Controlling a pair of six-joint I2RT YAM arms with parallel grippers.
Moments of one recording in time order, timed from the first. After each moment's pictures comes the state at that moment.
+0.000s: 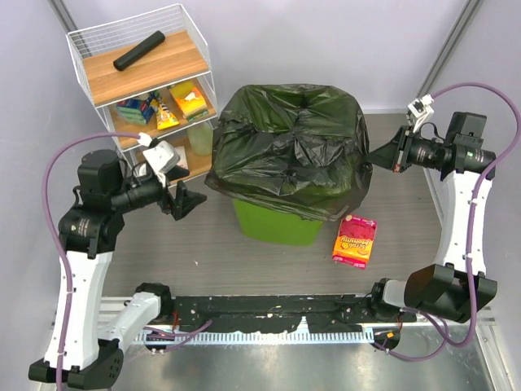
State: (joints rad) left arm -0.14 0.89 1.32 -0.85 0.76 0.31; right arm -0.34 1.29 1.46 -0.97 -1.16 -0.18
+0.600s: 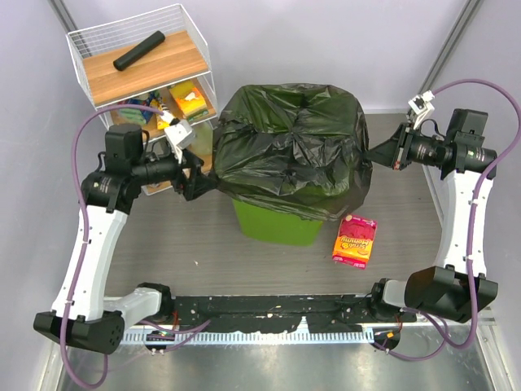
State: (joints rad) left arm -0.17 1.11 1.42 -0.85 0.81 0.33; right arm -0.32 1.29 1.49 -0.97 -1.16 -0.14
